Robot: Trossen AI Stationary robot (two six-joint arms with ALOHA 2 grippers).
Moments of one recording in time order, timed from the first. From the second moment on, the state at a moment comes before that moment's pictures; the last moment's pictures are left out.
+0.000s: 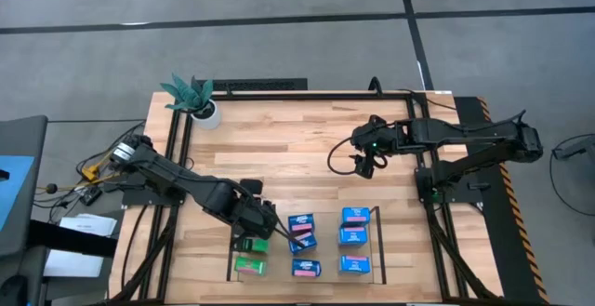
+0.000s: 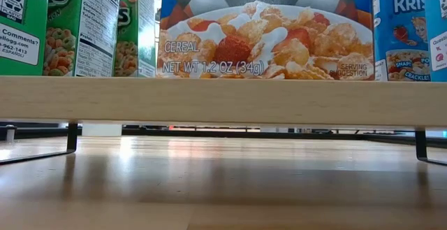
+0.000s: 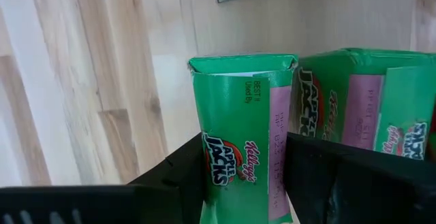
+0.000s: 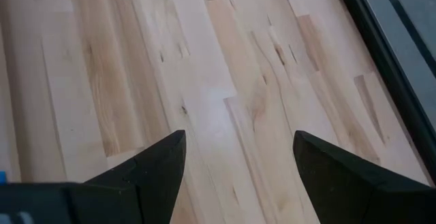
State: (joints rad) left arm -0.45 1.71 1.59 -1.18 -0.16 -0.31; right arm -0.09 1.18 0.99 -0.75 0.26 0.13
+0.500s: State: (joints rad) left arm -0.45 1.70 1.58 -1.18 -0.16 -0.25; right arm -0.09 1.18 0.99 -0.75 0.26 0.14
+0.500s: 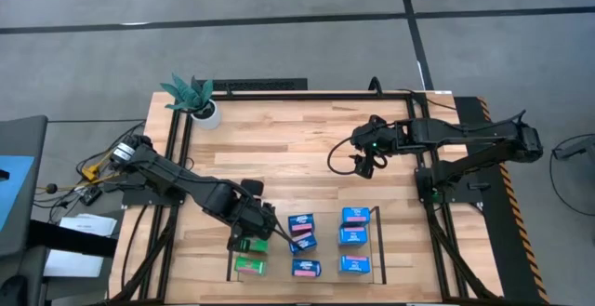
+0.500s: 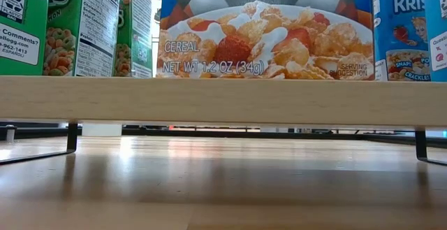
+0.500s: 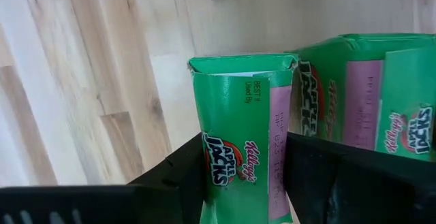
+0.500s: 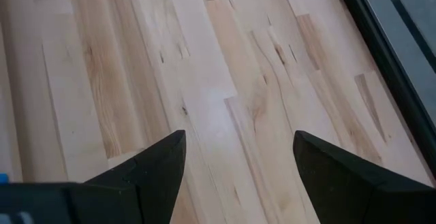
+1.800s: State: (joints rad) left arm -0.43 1.74 1.57 -1.16 -0.13 -0.20; right arm -0.09 1.18 0.99 -0.75 0.26 0.14
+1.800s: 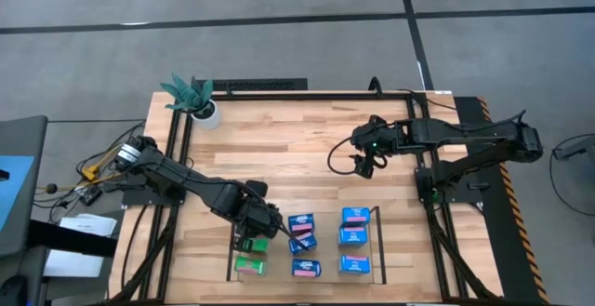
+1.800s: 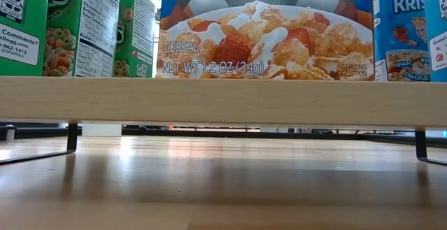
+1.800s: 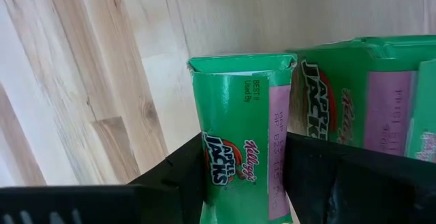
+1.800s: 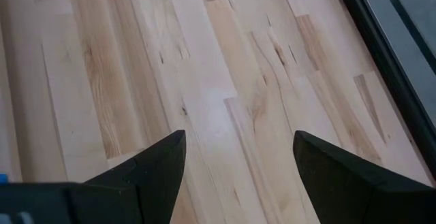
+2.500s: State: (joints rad) left arm -0.43 1.74 1.60 -1.18 -0.10 -0.21; right arm -0.09 1.18 0.99 -0.75 0.26 0.13
